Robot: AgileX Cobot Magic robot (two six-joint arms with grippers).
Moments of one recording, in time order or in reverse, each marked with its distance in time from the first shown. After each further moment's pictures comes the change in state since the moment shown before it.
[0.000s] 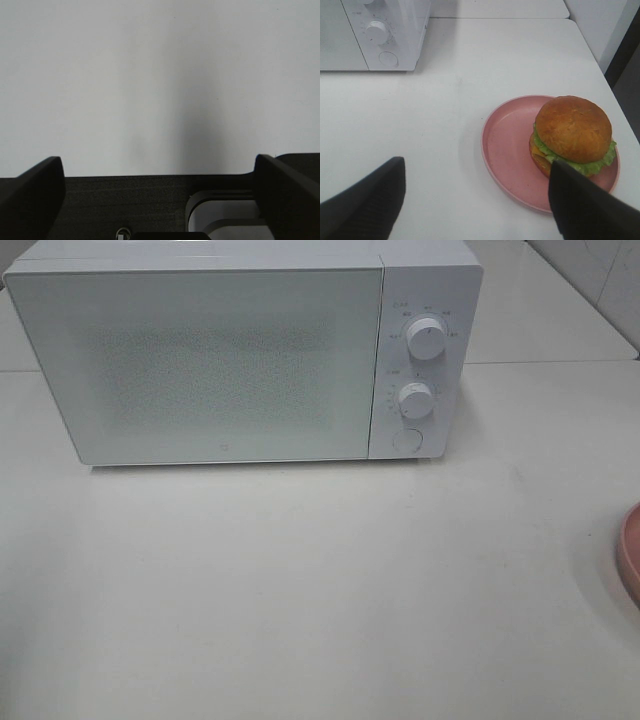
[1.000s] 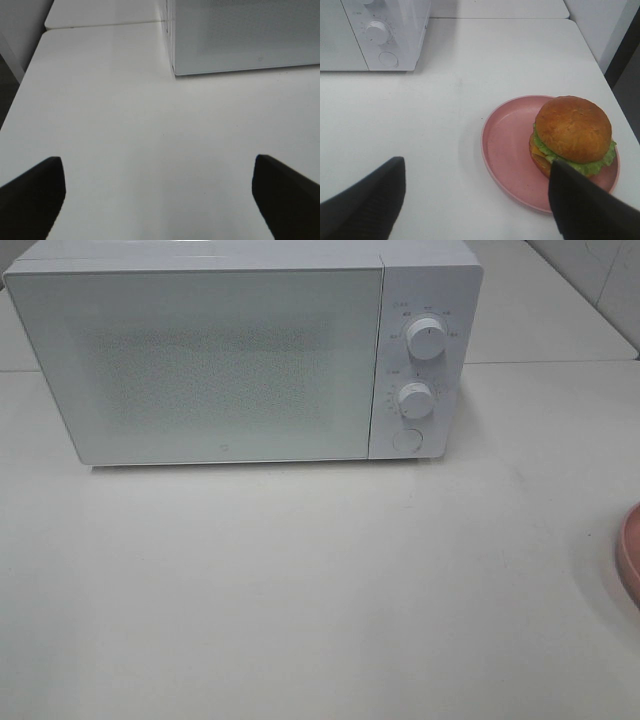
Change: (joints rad) left arm 0.000 -0.619 0.085 -0.041 -0.091 0.065; right arm 0.000 0.000 0.000 0.000 0.000 0.000
